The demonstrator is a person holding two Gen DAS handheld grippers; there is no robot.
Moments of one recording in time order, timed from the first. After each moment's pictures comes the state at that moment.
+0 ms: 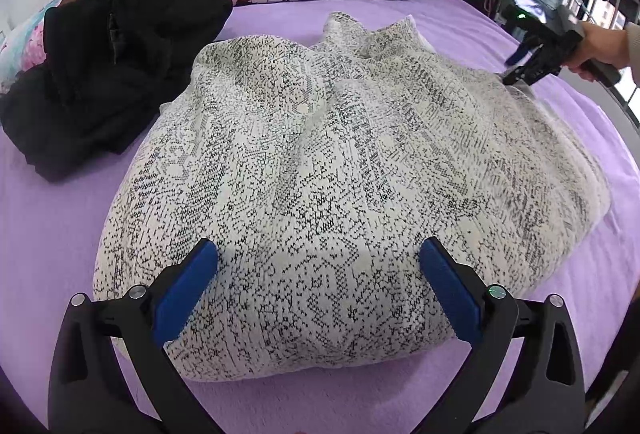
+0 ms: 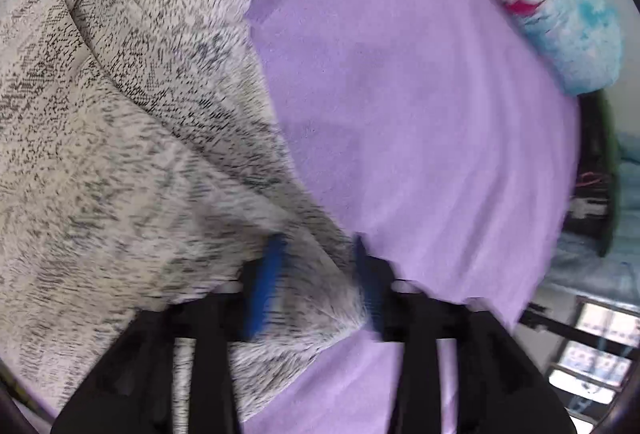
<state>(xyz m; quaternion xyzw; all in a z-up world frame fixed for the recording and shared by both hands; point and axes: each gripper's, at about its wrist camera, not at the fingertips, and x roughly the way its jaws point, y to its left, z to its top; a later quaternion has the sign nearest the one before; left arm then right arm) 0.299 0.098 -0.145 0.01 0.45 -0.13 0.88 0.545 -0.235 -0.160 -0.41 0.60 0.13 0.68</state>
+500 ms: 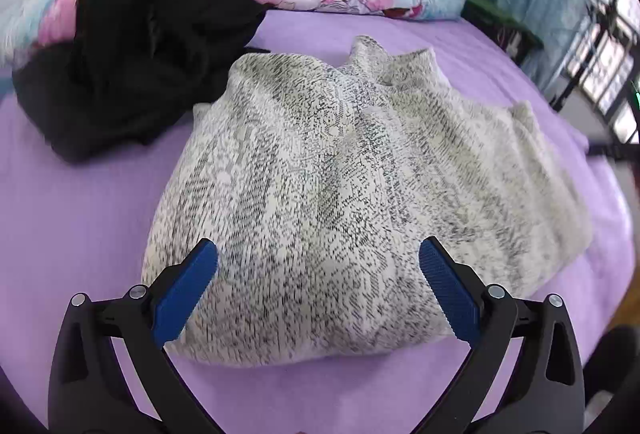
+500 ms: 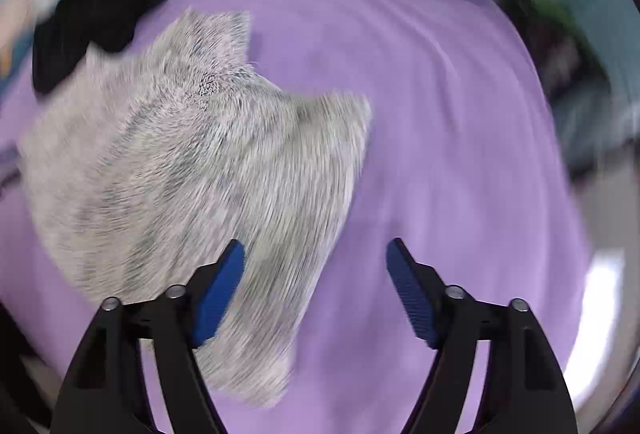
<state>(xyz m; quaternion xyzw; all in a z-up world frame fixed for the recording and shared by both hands) 0.297 0.139 -0.120 -0.07 0.45 -0.12 0.88 0.393 -0.354 -0.067 -0.09 0.56 0.11 0.81</state>
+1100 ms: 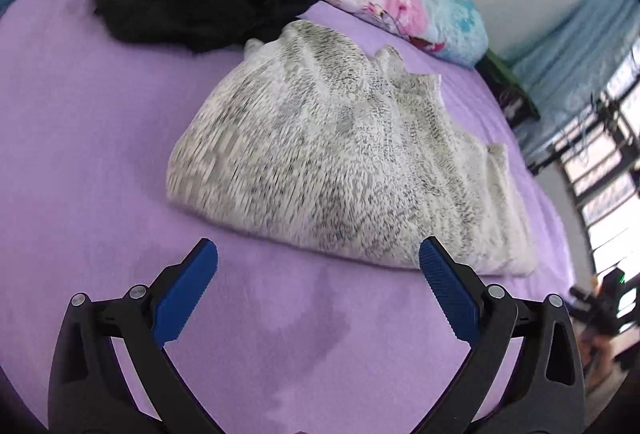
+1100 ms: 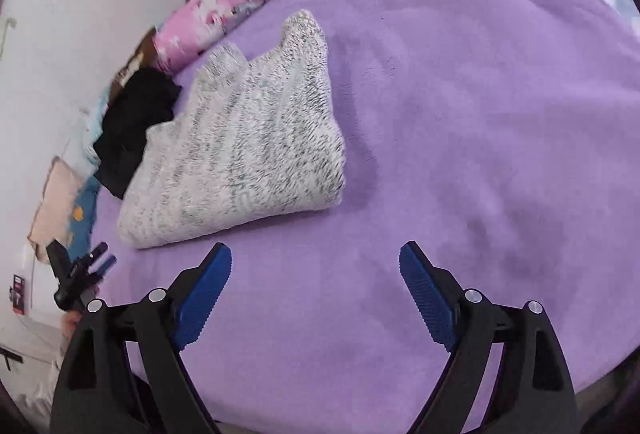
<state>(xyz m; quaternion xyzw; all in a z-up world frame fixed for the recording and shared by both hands) 0.201 0.181 -0.128 -0.23 0.45 -0.09 0.86 0.194 -0.429 -0.113 0.23 0.51 0.11 0.82</state>
